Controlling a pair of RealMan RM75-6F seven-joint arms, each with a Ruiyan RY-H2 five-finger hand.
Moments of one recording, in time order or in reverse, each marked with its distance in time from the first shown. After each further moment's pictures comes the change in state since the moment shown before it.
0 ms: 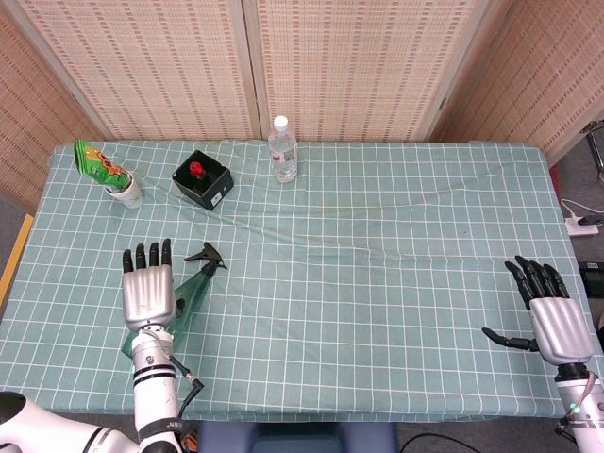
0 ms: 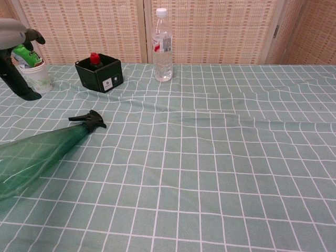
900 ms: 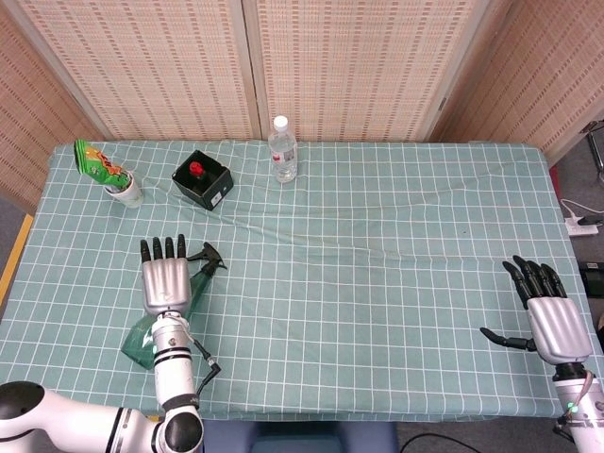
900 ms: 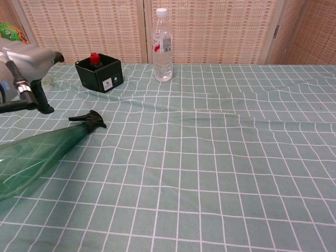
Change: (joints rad) left arm -0.071 -0.034 0.088 0.292 -0.071 -0.149 -0.018; right arm 0.005 0.000 -0.001 -0.009 0.006 -0.006 -0.012
